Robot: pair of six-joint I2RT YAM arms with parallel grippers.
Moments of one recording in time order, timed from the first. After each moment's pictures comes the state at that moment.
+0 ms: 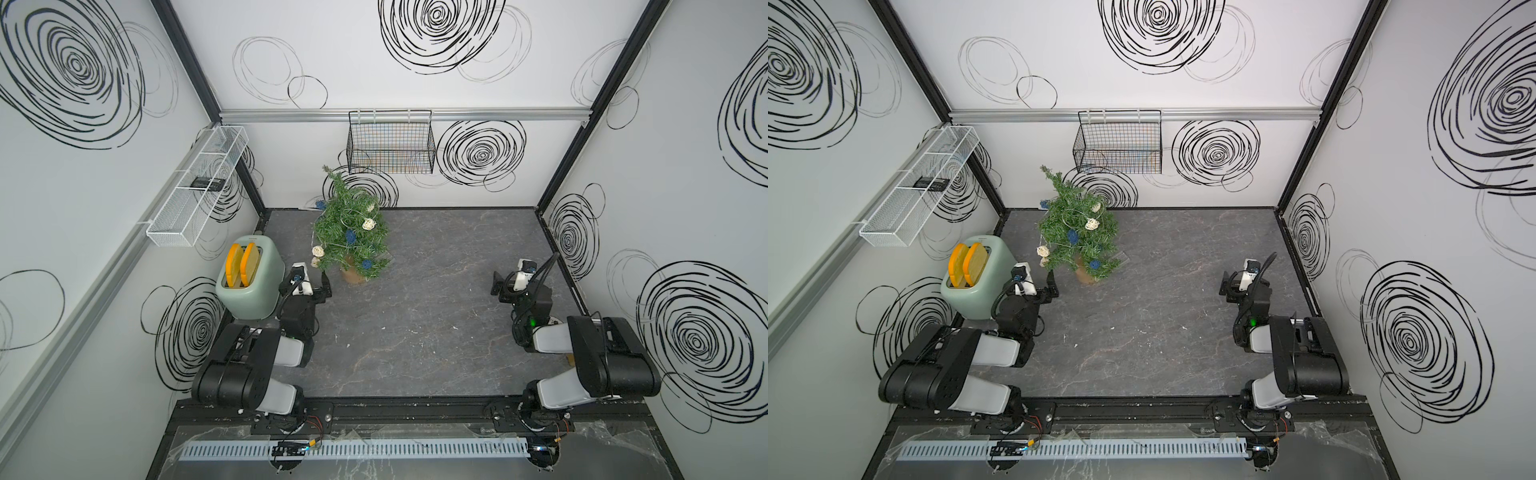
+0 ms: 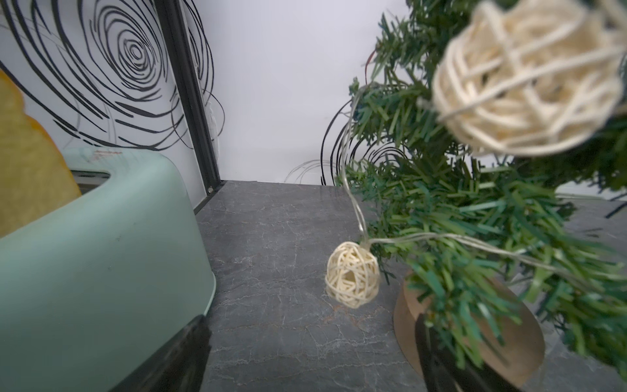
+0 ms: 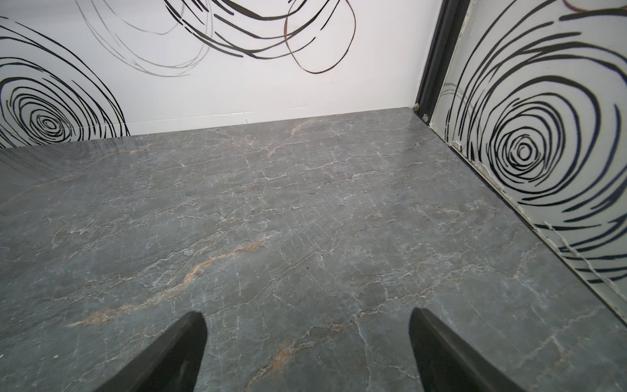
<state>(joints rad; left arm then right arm) -0.08 1.41 0.17 1.19 -0.25 -0.04 -0.01 1.49 0.25 0.97 0.05 0.07</state>
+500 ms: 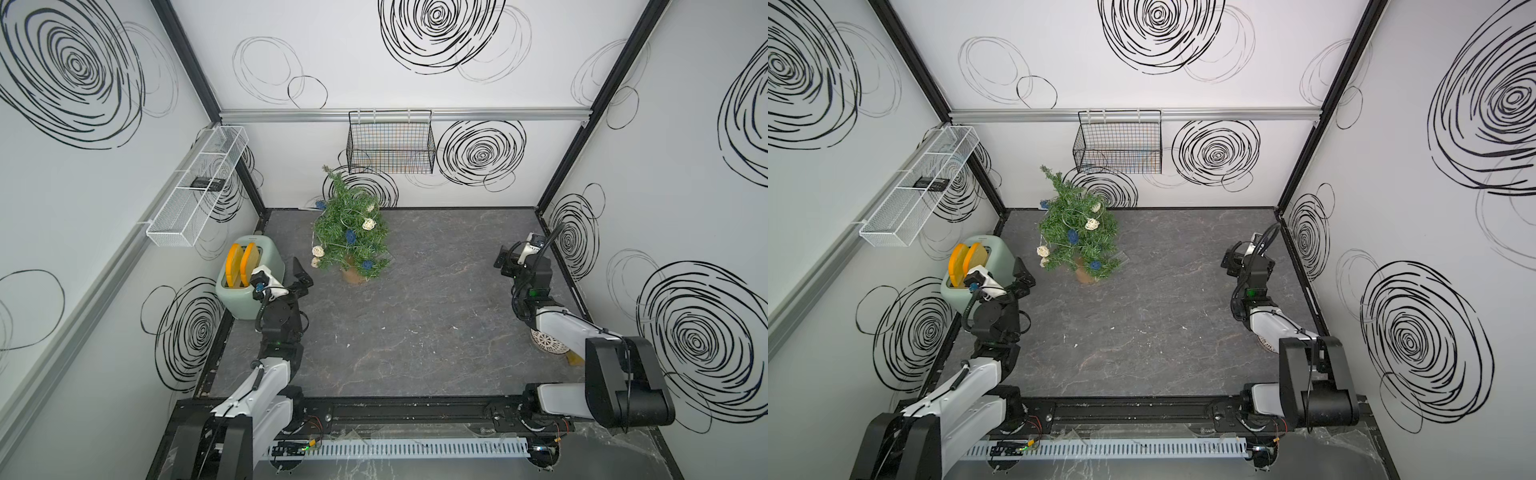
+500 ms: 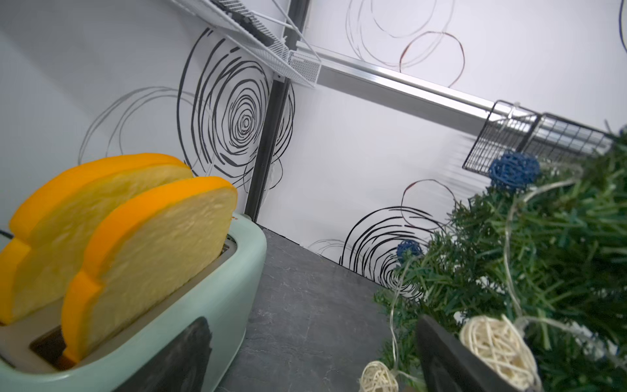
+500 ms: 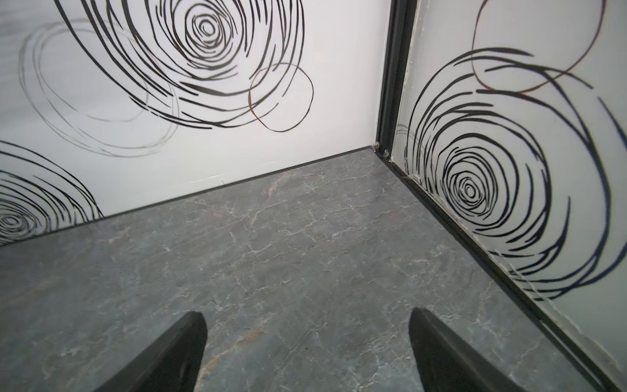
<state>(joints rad) -0.01 0.96 0.19 0.87 -0.38 -0.38 0.08 1.32 0.54 0.51 0.30 0.29</state>
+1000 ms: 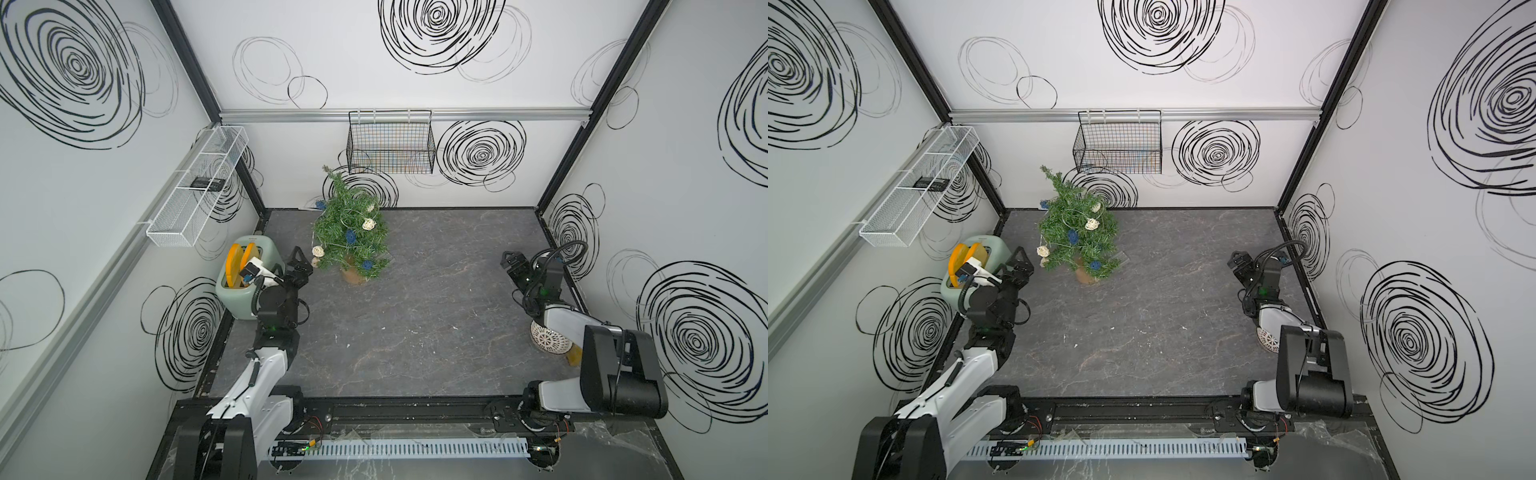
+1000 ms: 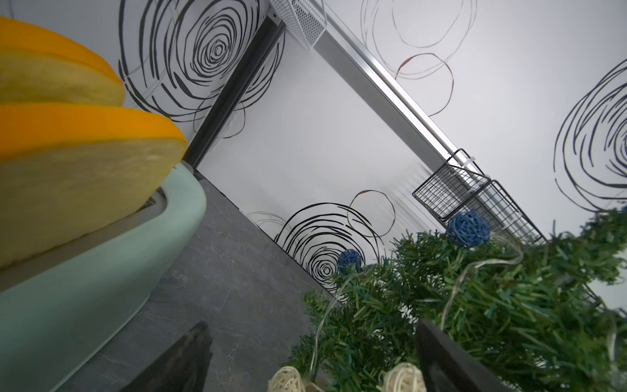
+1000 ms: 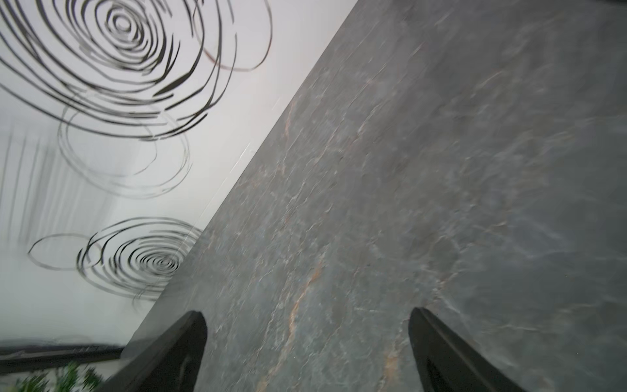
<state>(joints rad) 0.05 0.99 0.37 0.62 -0.13 -0.79 -0.08 1.42 0.58 0.40 -0.18 0.85</state>
